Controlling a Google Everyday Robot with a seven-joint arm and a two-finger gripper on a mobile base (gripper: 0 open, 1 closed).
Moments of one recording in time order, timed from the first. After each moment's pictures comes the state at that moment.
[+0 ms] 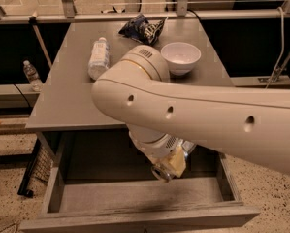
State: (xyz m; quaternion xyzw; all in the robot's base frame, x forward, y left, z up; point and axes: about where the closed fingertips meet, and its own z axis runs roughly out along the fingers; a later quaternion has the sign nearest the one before) arm 0.404 -0.053 0.766 0.94 -0.31 0.06 0.12
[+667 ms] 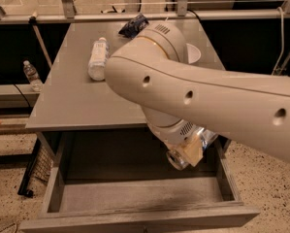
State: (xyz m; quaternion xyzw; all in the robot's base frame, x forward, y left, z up) arm 0.413 -0.092 0.805 0.90 -0.40 0.09 0.14
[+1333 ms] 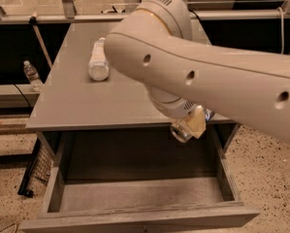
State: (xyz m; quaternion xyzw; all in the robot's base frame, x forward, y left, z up) arm 0.459 -0.102 0.844 0.90 -0.39 0.16 0.13
